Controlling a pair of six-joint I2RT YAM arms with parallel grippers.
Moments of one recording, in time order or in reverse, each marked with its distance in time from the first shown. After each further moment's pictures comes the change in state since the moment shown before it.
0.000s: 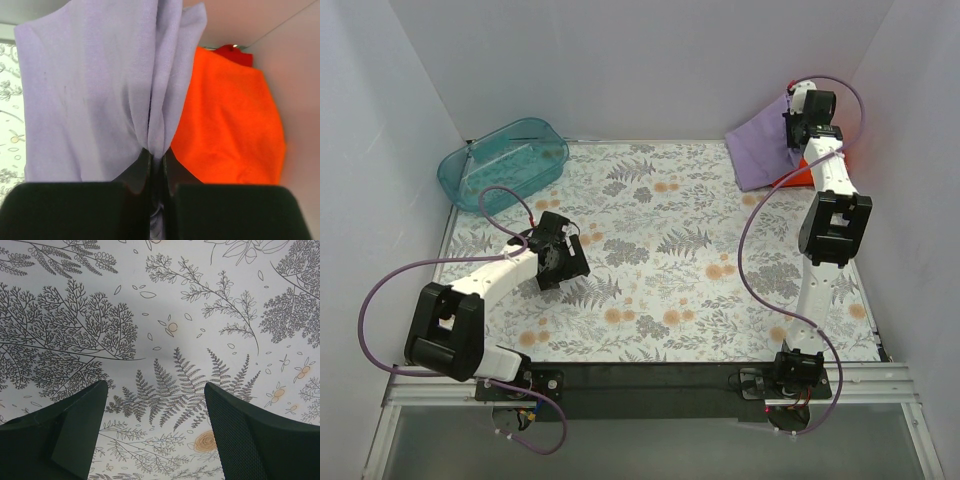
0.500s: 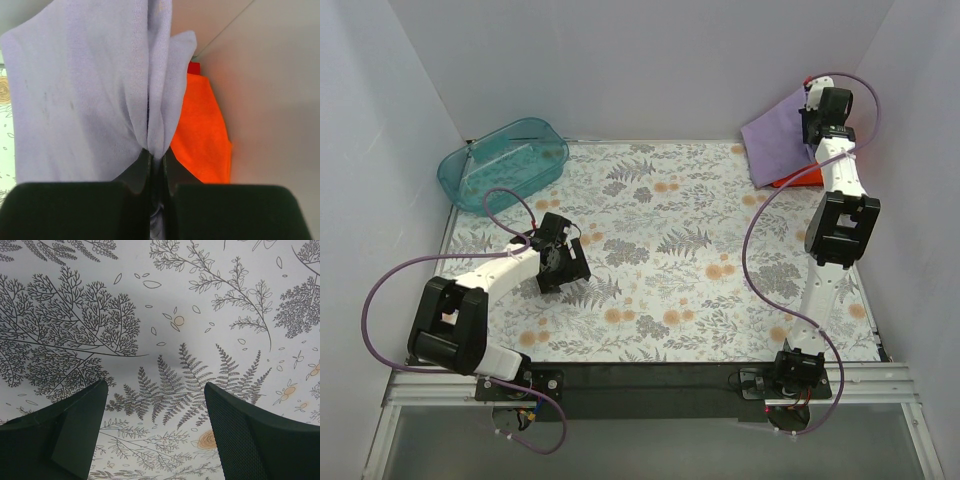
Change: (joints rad) left arm 0.000 0.033 -0.002 -0.014 0.023 0.001; right arm -0.062 0.000 0.017 0.071 0.044 -0.043
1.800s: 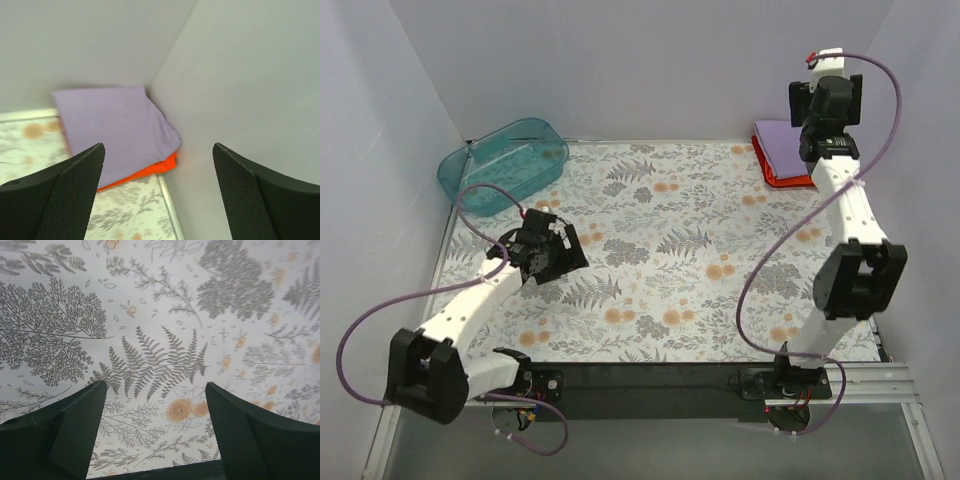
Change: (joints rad) left arm 0.000 -0.205 0.024 -0.054 0.053 0.002; right arm 0.120 -0.500 -0.449 0.244 0.335 -0.026
